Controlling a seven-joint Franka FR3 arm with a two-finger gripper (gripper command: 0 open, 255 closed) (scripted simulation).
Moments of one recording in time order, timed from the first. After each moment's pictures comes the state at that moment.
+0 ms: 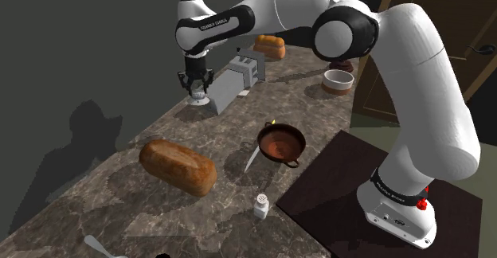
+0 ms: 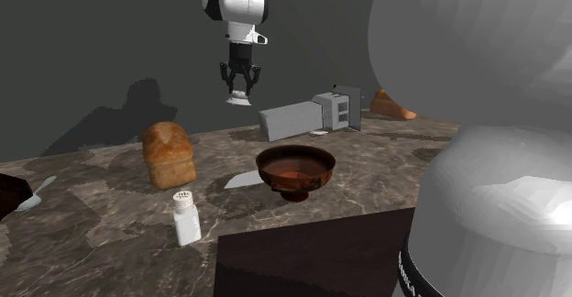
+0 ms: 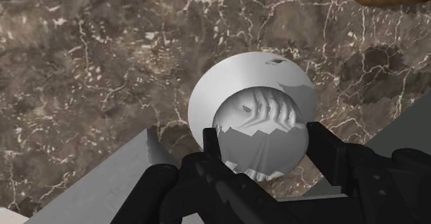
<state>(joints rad) 0.19 0.70 0.06 -1.23 0.04 2.01 0.57</state>
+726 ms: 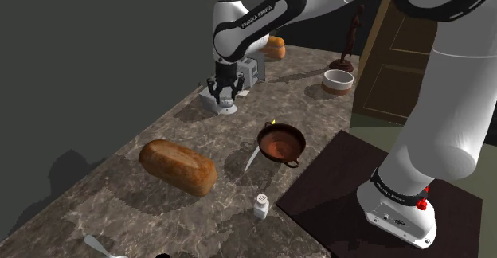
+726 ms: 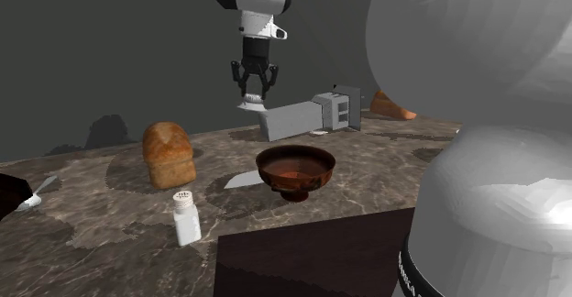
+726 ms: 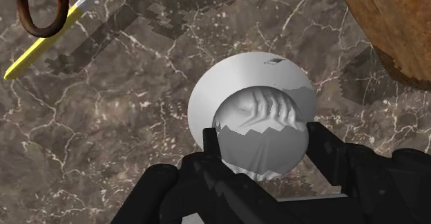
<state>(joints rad) 0.15 0.23 0.07 -1.95 0.08 2.26 0.53</state>
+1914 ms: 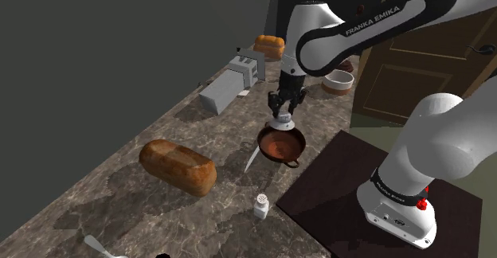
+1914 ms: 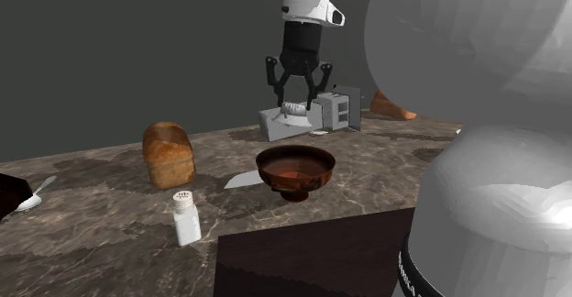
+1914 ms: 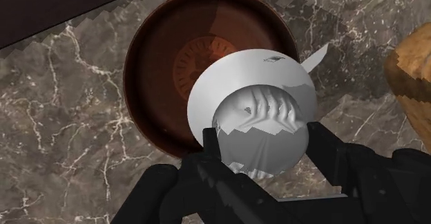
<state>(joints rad) 0.12 -0.48 0.03 -2.72 0.13 2.30 0.43</state>
